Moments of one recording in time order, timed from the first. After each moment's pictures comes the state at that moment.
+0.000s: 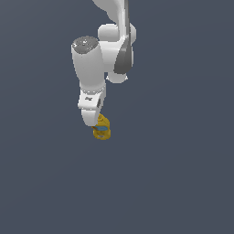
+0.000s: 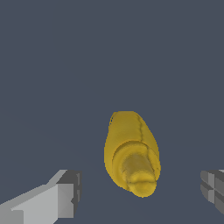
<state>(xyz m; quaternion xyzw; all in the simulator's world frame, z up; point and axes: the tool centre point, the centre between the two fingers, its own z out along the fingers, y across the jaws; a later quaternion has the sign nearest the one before) -0.042 -0.084 0.197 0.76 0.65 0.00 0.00</state>
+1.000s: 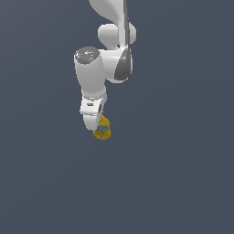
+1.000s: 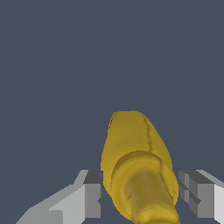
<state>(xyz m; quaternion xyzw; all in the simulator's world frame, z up) -0.041 -0.084 0.171 0.76 0.65 0.00 0.00</state>
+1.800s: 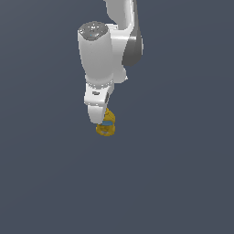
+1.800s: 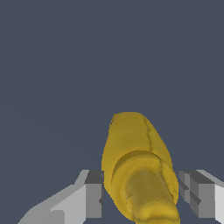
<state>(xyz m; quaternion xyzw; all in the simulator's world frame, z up) -0.029 -0.055 0.232 0.76 0.65 0.00 0.00</state>
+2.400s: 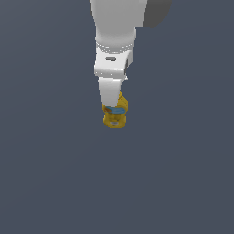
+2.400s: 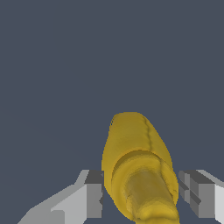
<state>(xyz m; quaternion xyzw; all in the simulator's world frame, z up) -0.004 -0.004 0.344 0.76 0.65 0.00 0.00</state>
